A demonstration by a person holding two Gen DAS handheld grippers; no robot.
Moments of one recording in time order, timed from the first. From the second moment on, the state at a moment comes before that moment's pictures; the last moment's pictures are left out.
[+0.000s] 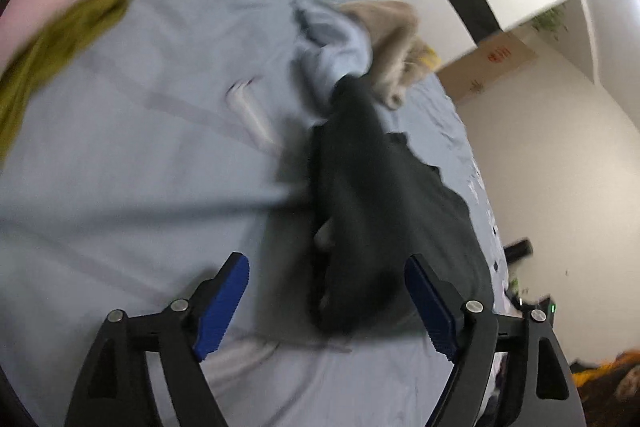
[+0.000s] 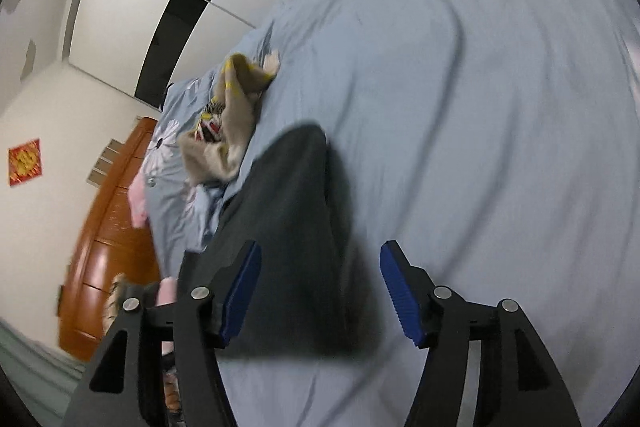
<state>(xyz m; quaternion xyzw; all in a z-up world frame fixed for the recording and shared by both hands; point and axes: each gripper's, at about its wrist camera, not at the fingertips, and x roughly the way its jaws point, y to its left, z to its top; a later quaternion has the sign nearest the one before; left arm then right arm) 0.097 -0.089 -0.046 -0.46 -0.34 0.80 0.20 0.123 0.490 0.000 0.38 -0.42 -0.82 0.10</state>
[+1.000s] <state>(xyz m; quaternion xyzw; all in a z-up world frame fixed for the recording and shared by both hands) 0.068 -0.008 -0.027 -0.42 -0.33 0.82 0.18 0.065 0.409 -0.017 0.34 -0.43 -0.82 0.14</state>
